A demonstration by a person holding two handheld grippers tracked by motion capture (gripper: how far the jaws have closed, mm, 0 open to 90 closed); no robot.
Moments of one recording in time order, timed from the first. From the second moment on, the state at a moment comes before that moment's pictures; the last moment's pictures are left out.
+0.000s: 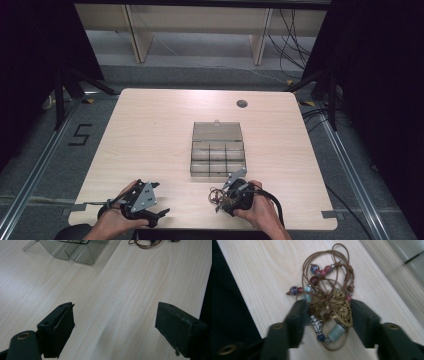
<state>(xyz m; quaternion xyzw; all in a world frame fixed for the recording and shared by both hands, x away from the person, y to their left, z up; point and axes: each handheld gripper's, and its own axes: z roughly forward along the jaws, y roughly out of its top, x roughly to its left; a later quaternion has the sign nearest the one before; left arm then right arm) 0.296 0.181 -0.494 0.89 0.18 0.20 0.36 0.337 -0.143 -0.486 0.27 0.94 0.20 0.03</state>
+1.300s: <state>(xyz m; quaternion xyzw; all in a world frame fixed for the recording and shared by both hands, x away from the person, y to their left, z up) 0.297 0.181 -0.494 0.89 0.18 0.20 0.36 0.343 -0.146 -0.412 0.18 0.96 0.21 0.05</state>
